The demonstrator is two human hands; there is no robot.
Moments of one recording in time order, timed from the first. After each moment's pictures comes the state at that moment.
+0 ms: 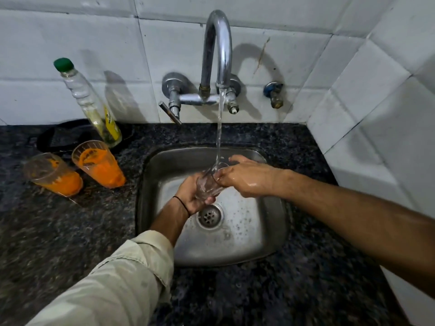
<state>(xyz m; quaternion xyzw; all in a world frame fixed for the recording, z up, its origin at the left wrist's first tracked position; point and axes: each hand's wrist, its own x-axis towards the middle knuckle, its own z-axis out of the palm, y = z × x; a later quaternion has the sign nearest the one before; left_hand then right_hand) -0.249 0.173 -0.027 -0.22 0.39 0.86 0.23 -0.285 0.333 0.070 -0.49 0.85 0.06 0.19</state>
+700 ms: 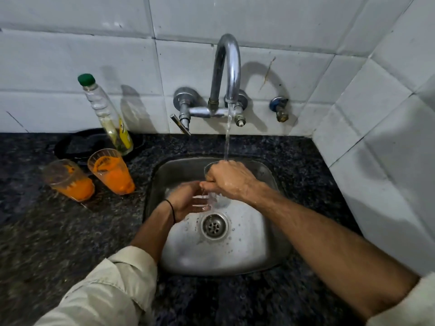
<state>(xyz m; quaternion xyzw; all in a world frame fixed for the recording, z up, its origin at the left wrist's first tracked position) -0.239 0.135 -0.008 -0.22 0.57 0.76 0.23 -0.277 0.277 0.085 -0.33 0.94 -0.07 0.11</state>
